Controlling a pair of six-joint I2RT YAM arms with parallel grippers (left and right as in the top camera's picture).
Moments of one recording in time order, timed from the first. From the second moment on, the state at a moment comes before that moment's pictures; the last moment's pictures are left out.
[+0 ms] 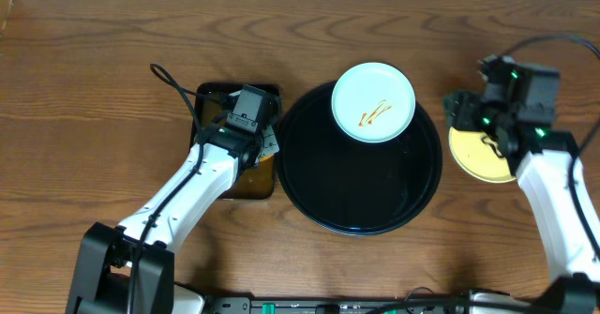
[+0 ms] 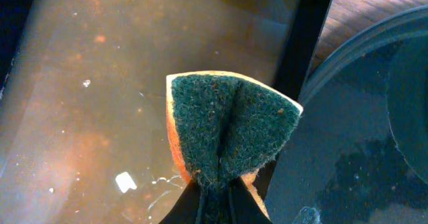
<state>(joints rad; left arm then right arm) -0.38 1.56 0.97 -0.55 -0.14 -0.67 -0.10 1.42 1.01 -0.44 -0.25 0.08</state>
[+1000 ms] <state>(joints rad) -0.38 1.56 0.97 -0.55 -0.13 -0.66 0.07 1.89 1.08 -0.51 -0.34 0.18</state>
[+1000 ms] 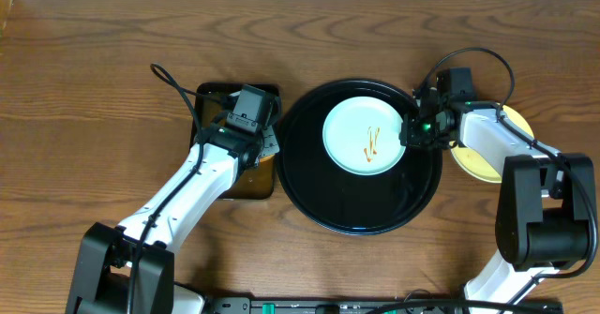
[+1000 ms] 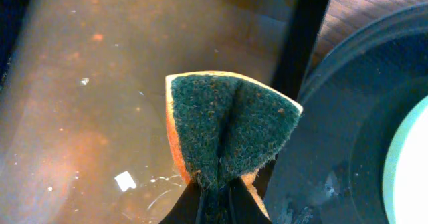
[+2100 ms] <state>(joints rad) -0.82 1.84 0.97 -0.17 0.14 -0.68 0.26 1.87 1.09 -0.67 -0.32 0.19</state>
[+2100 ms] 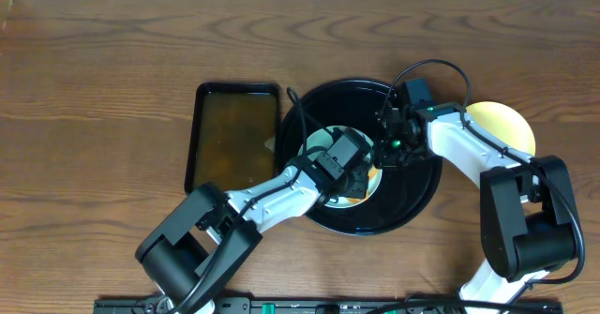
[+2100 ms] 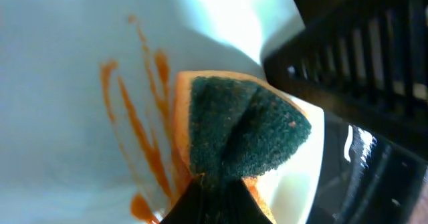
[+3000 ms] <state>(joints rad) -0.64 1.76 0.97 -0.33 0.19 -0.68 0.27 1.87 1.09 -0.69 -0.32 0.20</state>
